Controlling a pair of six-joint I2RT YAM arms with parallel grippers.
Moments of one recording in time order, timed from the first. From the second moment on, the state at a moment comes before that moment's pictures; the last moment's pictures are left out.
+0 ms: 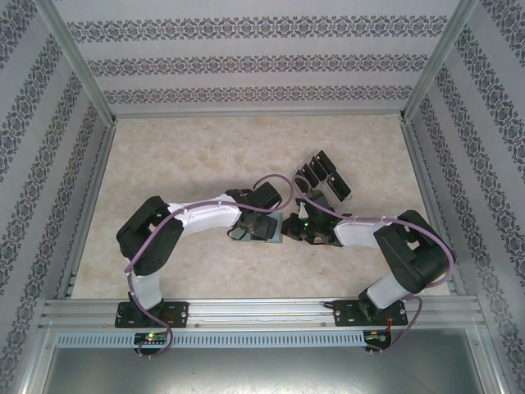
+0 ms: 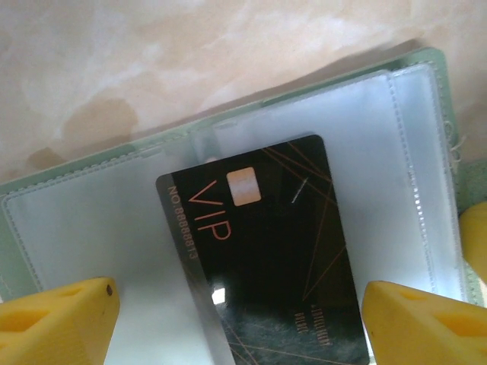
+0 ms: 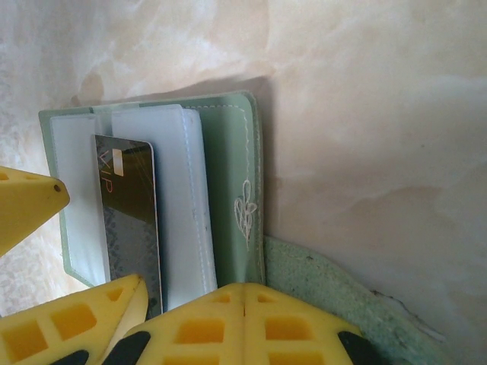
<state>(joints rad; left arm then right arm) -0.82 1.86 1.21 -0.62 -0.11 -0.52 0.54 1.56 0.55 0.10 -0.40 0.84</state>
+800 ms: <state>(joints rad) -0.84 1.93 1.30 -0.67 -0.21 -0.51 0.53 1.56 0.55 0.10 -0.40 0.84</state>
